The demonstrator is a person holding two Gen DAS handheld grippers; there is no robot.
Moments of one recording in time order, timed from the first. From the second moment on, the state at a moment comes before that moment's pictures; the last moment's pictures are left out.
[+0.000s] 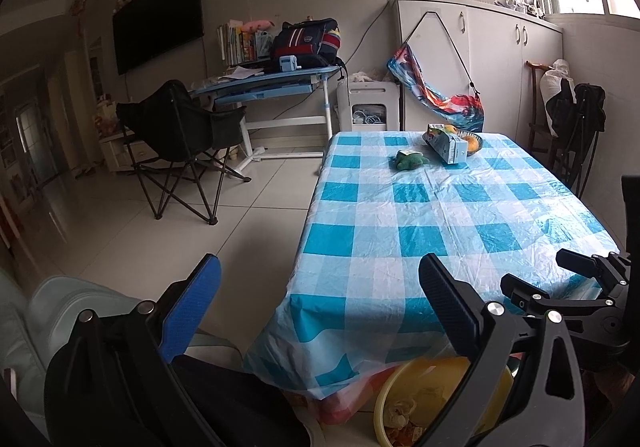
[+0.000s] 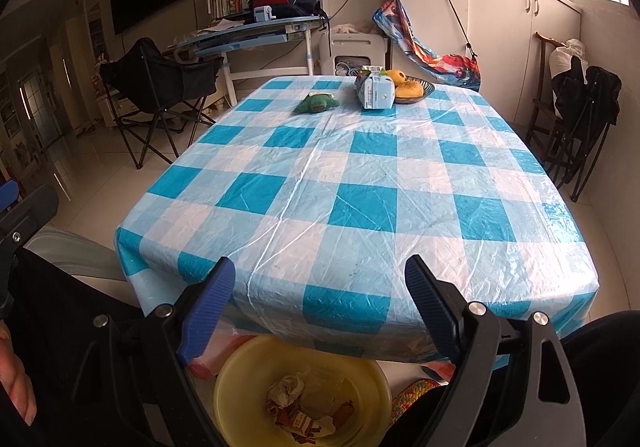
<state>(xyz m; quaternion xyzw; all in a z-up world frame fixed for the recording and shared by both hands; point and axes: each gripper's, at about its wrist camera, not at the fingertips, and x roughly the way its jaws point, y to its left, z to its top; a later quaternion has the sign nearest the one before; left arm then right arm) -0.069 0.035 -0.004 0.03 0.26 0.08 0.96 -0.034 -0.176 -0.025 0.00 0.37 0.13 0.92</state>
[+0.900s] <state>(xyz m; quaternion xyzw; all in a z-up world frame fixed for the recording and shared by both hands) -0.035 0.049 -0.029 -0.04 0.32 0.11 0.94 0.196 -0.207 0.022 0.09 0.37 0.17 0.91</state>
